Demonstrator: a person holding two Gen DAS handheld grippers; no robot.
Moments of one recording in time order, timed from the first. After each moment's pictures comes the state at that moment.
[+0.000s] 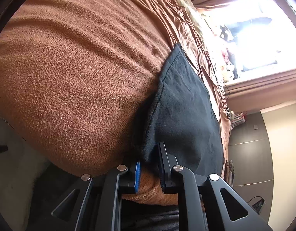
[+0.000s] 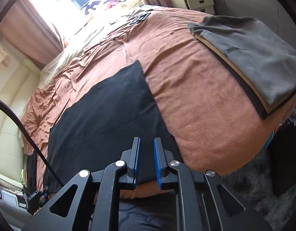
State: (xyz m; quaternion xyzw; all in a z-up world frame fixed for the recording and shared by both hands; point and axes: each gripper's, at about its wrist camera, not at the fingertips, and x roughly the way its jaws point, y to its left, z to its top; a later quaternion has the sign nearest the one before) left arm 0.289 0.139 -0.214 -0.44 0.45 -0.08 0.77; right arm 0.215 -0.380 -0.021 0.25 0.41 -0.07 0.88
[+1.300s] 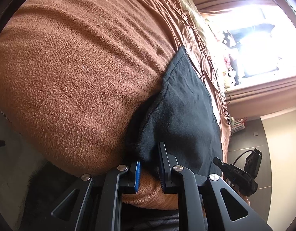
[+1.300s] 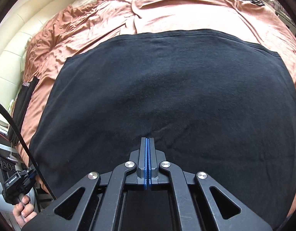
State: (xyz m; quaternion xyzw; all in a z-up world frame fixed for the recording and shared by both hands) left arm 0.288 0.135 -0.219 -0.46 0.44 -0.06 0.77; right arm 0.460 -0.162 -0.104 0.07 0.54 0.08 0.83
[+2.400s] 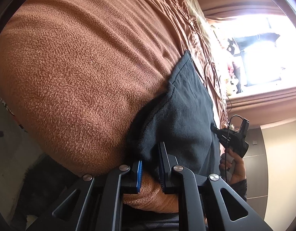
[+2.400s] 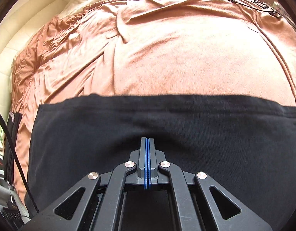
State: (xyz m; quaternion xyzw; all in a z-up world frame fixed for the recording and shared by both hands) left arm 0.279 0.140 -0.223 -0.49 0.43 -0.04 0.76; right arm 0.604 -0.158 -0.132 0.07 0.52 0.05 0.85
